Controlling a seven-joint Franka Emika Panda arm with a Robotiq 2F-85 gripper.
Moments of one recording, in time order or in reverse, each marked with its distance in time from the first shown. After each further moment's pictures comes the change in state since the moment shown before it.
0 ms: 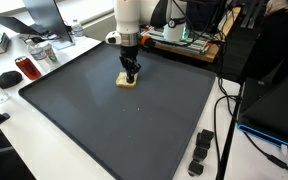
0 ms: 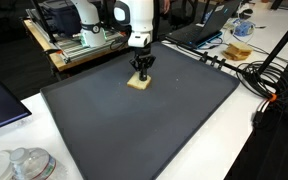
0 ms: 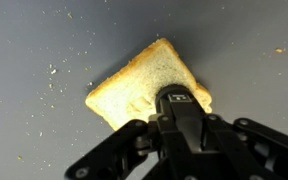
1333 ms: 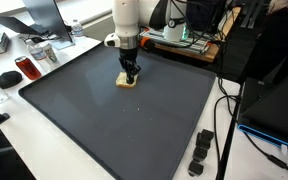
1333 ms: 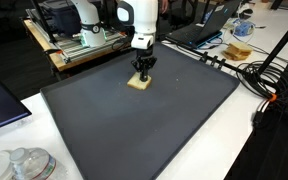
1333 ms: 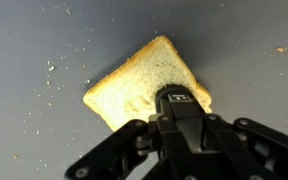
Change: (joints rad) arm 0.024 0.027 -0.014 0.053 0.002 -0.072 0.000
